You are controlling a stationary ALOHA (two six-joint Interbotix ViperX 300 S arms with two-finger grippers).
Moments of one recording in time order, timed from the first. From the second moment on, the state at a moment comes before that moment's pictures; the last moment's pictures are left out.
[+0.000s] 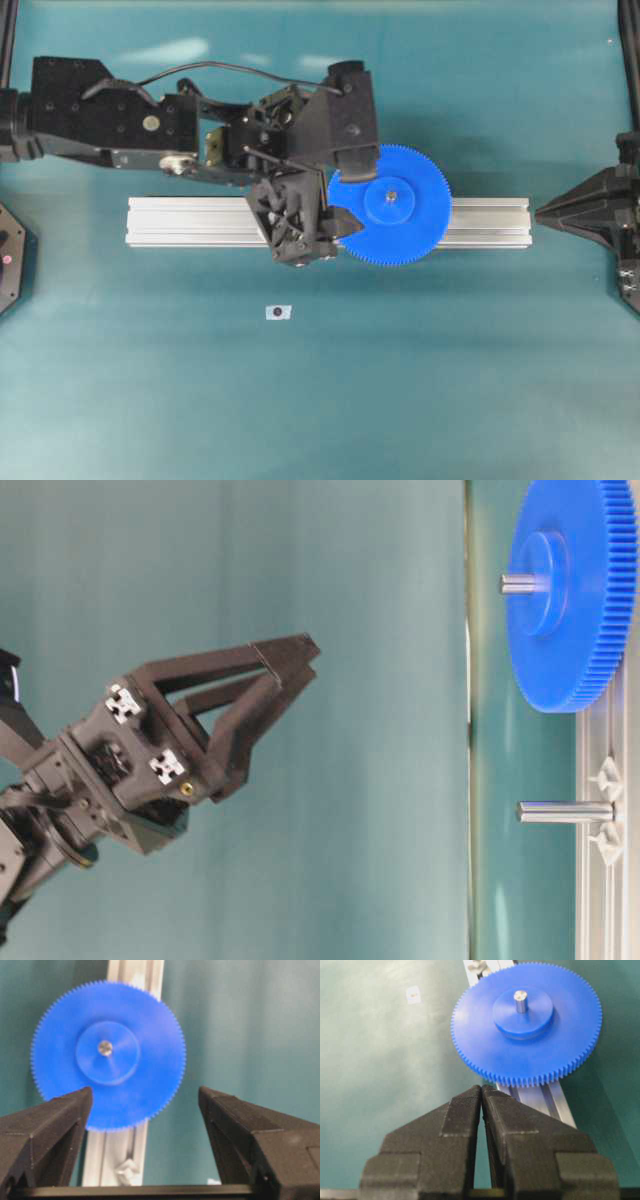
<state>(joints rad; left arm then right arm) 0.05 0.02 0.16 0.02 0.62 -0.06 -0.09 -1.12 1.29 0.04 0.28 0.22</state>
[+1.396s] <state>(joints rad) 0.05 0.00 0.21 0.02 0.54 -0.06 -0.10 -1.12 1.30 0.04 0.28 0.22</state>
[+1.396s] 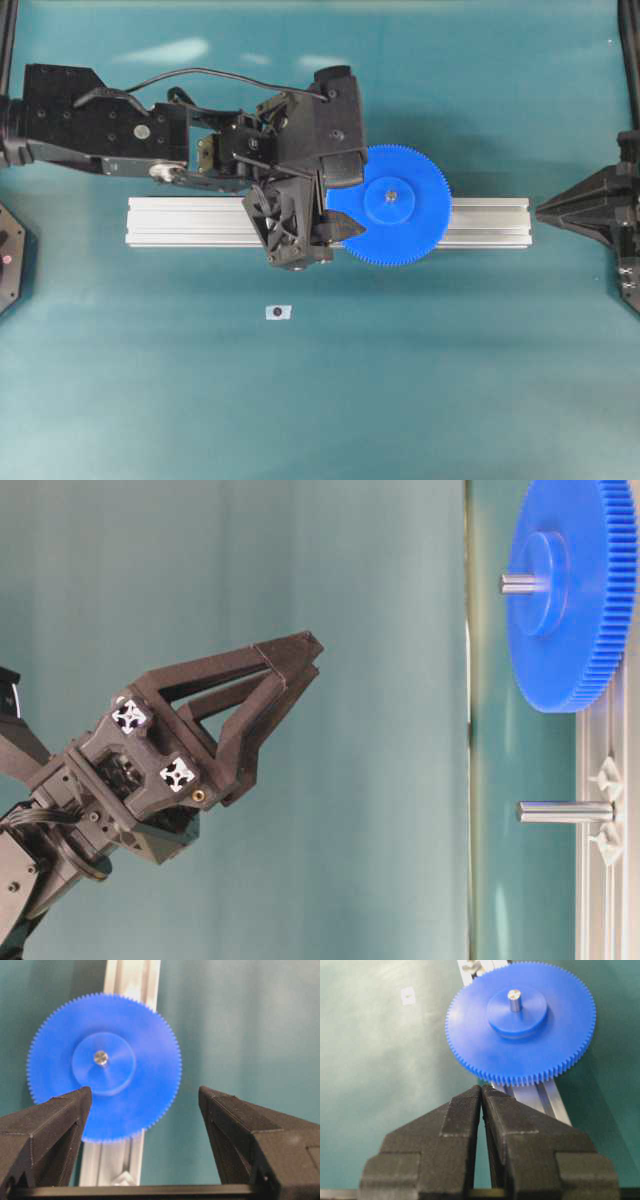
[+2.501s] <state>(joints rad) 0.05 0.02 0.21 0.02 0.54 -0.06 -0.10 -1.12 1.30 0.04 0.27 0.22</state>
